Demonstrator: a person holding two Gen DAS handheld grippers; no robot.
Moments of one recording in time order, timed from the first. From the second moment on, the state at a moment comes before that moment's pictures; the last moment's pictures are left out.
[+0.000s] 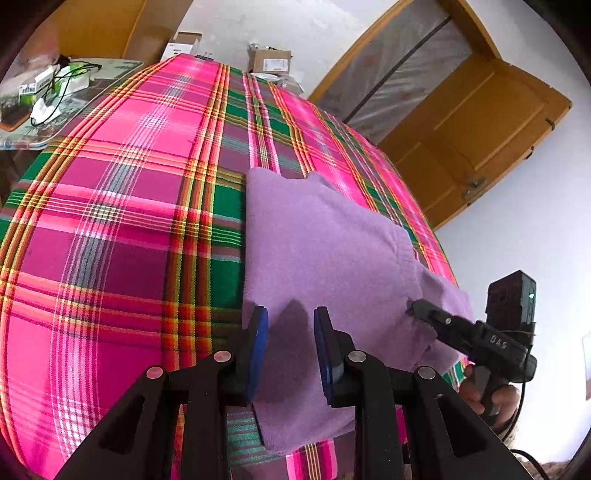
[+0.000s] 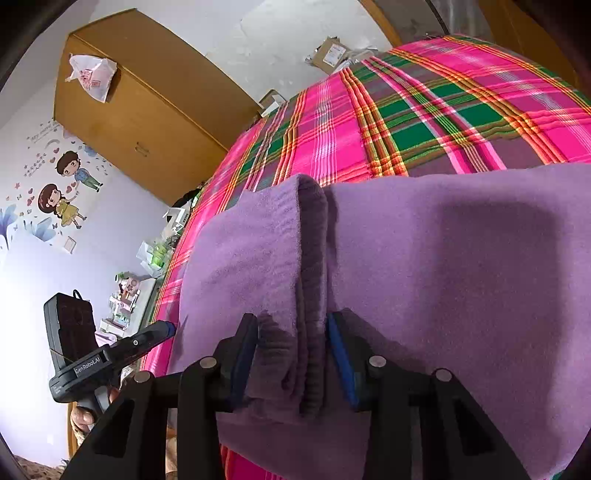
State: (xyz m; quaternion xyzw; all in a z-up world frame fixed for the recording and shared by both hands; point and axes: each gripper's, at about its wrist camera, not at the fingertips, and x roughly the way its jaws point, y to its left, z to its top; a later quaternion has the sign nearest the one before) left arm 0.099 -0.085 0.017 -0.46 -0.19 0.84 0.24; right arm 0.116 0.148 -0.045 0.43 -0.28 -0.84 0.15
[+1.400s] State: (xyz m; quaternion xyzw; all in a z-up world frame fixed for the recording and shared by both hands) left arm 0.096 -0.041 0.019 -0.47 -0.16 0.83 0.26; right arm 0.165 0.194 -0.028 0.38 -0.24 -0.89 0.07
